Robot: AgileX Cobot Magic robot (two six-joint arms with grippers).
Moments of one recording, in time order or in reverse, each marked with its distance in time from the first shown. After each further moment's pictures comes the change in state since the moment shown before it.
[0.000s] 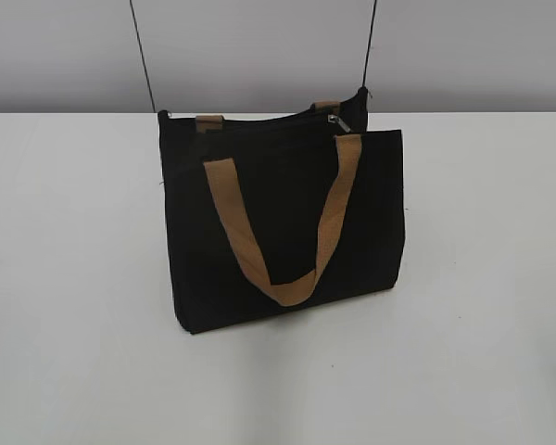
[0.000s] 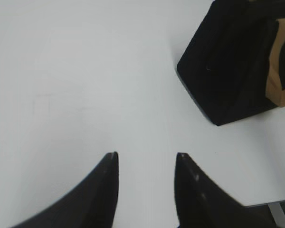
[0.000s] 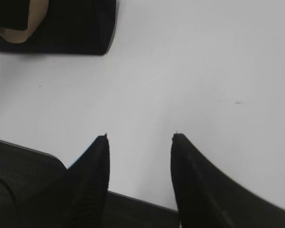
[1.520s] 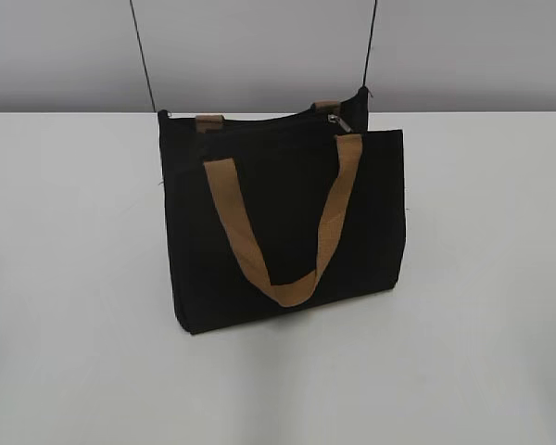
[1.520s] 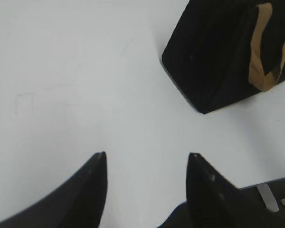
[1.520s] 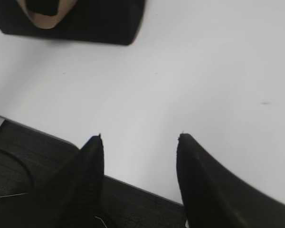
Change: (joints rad) left arm -0.088 0.000 -0.010 0.000 0.027 0.000; right arm 0.007 0.060 -0.002 0.086 0.002 -0.072
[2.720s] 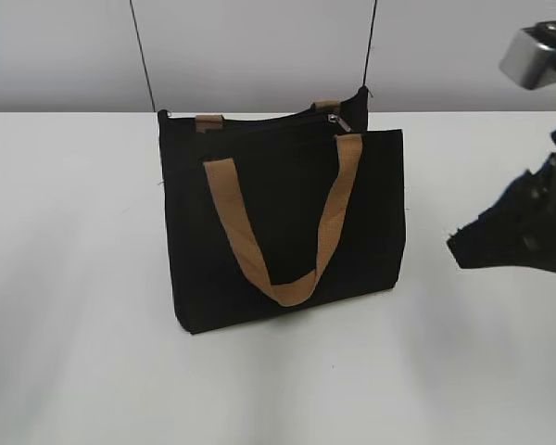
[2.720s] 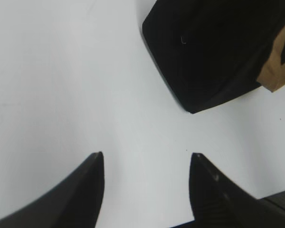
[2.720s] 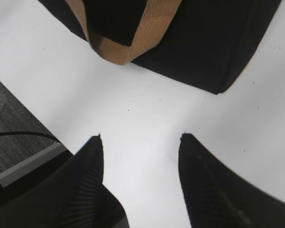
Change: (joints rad) left arm 0.000 0.756 -0.053 -0.150 -0.386 0.063; right arm 0.000 1.128 -0.379 0.442 -0.233 -0.536
